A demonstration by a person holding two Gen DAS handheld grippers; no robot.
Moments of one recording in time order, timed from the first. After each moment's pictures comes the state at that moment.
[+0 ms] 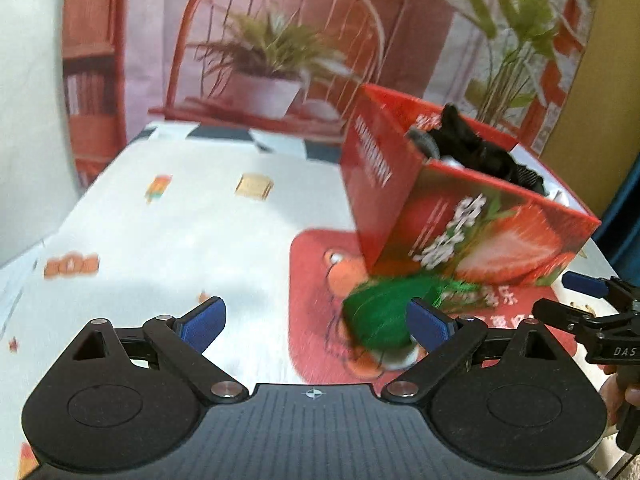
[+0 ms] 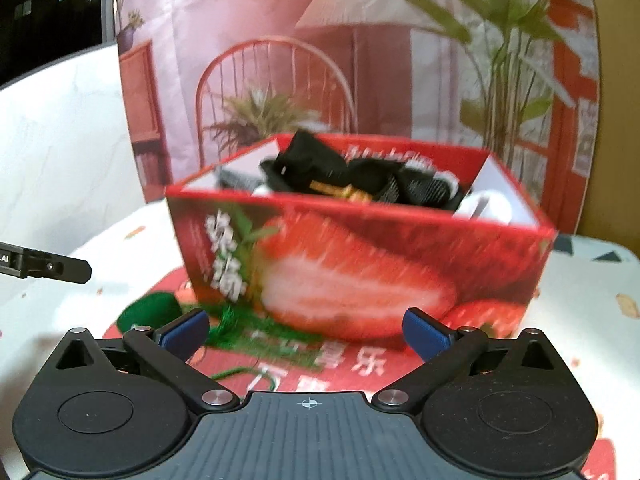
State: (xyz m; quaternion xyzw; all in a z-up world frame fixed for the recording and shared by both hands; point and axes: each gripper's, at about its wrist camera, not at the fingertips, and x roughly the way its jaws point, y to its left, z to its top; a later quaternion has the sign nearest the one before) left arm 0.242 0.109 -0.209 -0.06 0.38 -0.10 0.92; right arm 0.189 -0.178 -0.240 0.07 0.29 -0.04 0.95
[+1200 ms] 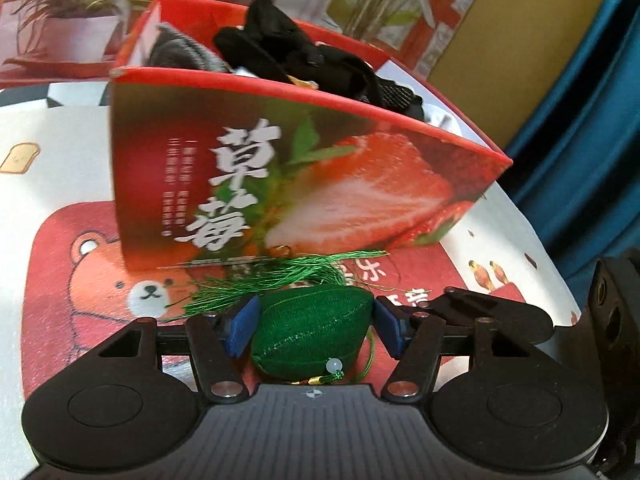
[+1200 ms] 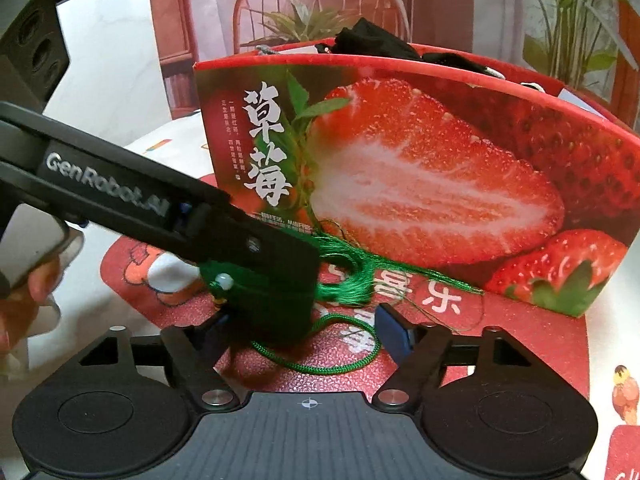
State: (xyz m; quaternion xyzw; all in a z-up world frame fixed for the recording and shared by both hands) left arm 0.297 -0.030 -0.260 -0.06 0.44 -0.29 0.85; right arm 0.215 -0.155 -0.290 0.05 0.37 0.02 0.93
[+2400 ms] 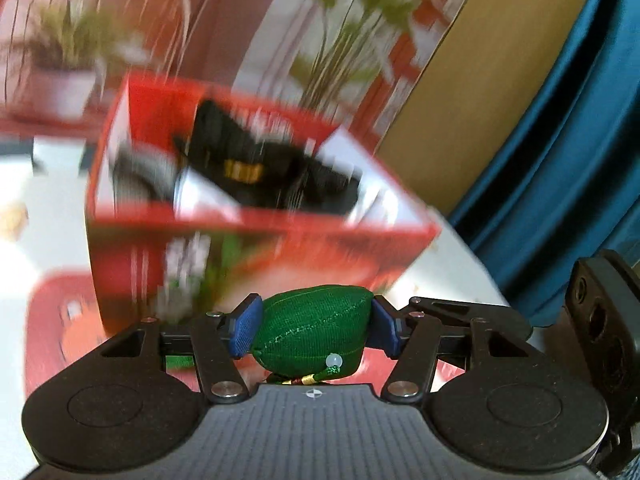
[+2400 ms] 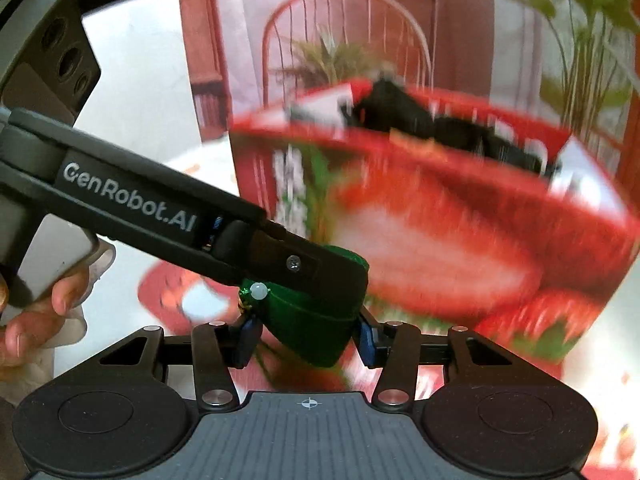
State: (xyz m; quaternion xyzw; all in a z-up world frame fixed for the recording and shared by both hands) left arm 0.283 -0.027 -0.187 -0.10 0.36 -0.31 0.88; right arm 0.208 -0.166 -0.227 0.03 0.33 0.06 0.94
